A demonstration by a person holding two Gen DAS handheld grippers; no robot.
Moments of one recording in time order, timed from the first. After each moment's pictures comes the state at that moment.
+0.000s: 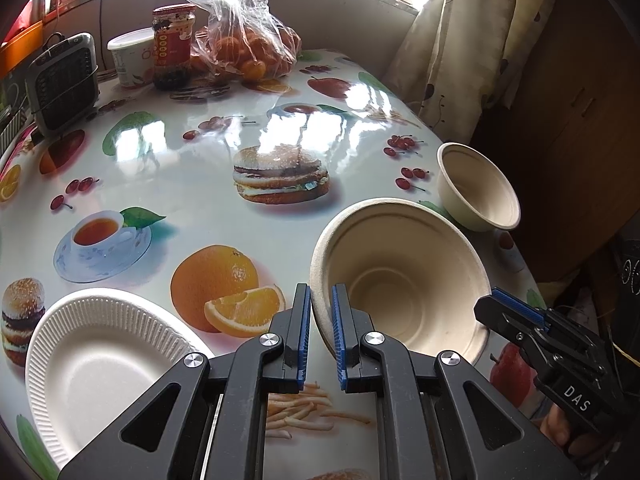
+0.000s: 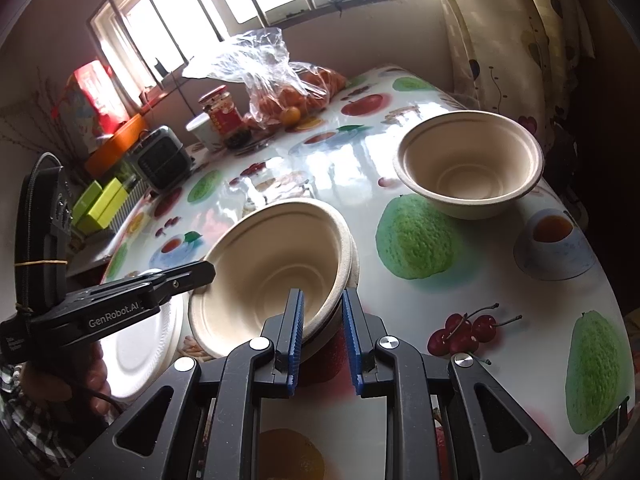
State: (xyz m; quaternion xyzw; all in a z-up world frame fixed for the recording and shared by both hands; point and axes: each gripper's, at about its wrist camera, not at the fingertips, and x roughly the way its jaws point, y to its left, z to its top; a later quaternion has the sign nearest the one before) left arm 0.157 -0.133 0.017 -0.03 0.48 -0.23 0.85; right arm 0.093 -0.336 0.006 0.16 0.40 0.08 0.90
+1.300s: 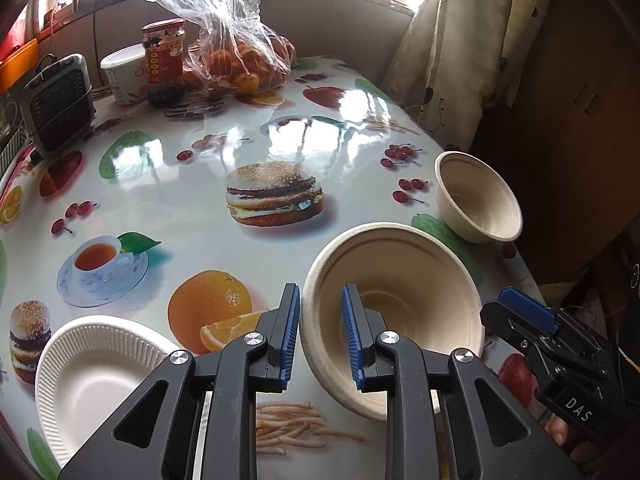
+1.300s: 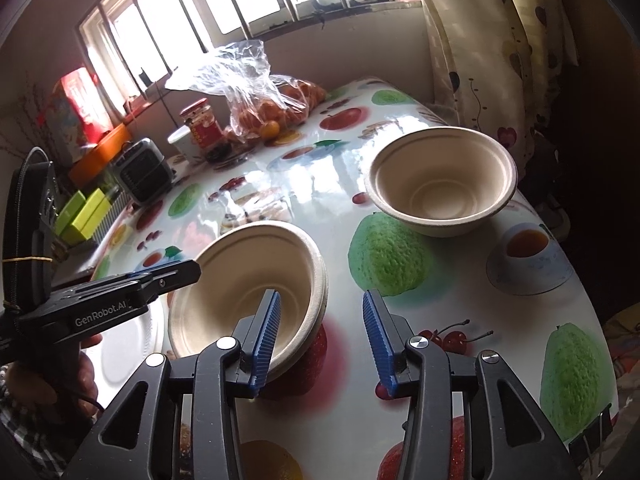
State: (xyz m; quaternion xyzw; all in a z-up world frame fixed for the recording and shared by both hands) left arm 0.166 -0.152 0.025 -0.01 0.47 -0.22 0.85; right arm 0.094 -0.347 0.014 0.15 0.39 0.04 0.91
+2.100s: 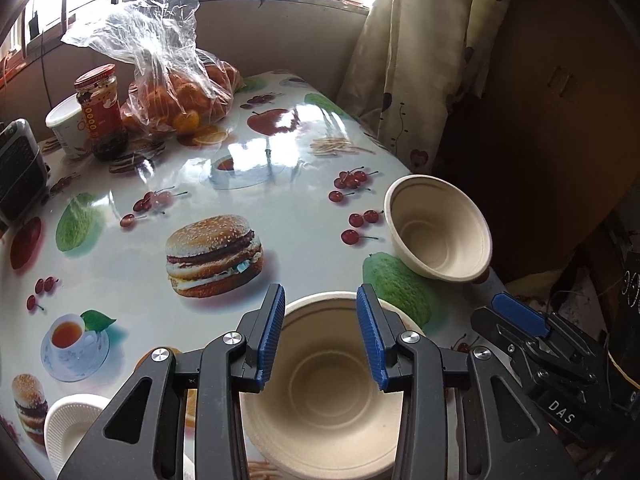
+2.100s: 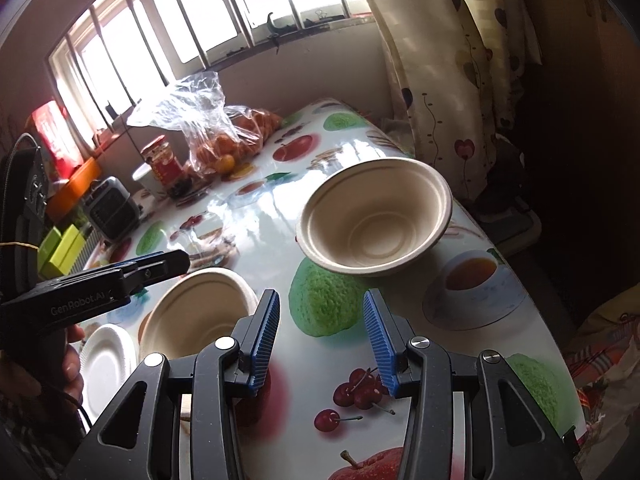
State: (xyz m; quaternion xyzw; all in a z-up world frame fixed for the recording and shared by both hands) left arm 0.196 -0.206 0.050 0.03 0.45 -0.28 0.85; right arm 0.100 -0.390 0.027 0.17 0.37 -0.02 0.91
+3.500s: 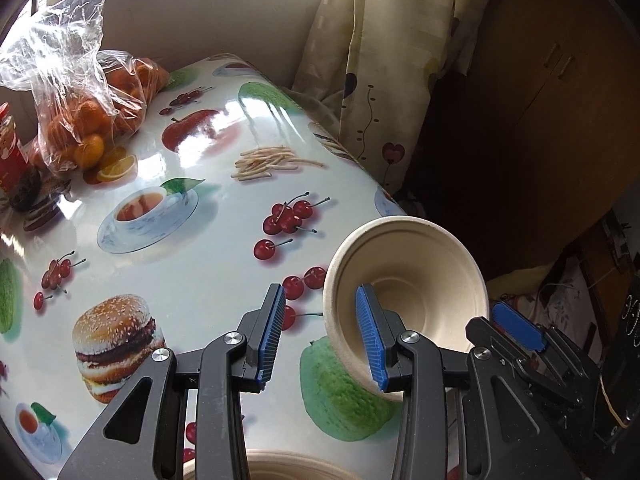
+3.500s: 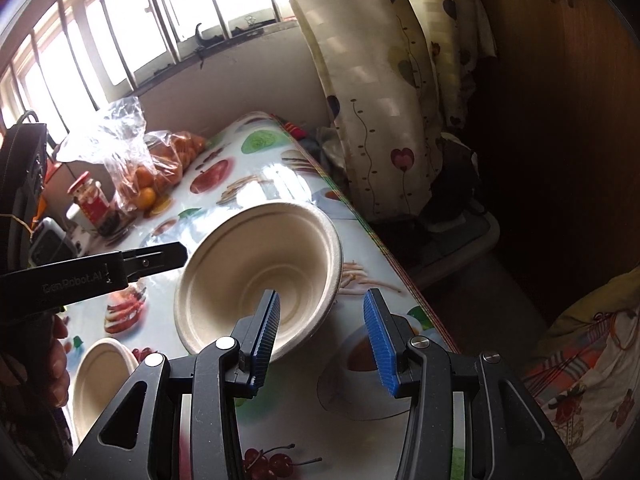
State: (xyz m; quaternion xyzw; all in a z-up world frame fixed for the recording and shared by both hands) left arm 0.265 -0.309 0.029 0.04 0.49 -0.32 0.81; right arm 0.144 -0.461 0.013 0.17 0.37 -0.11 0.90
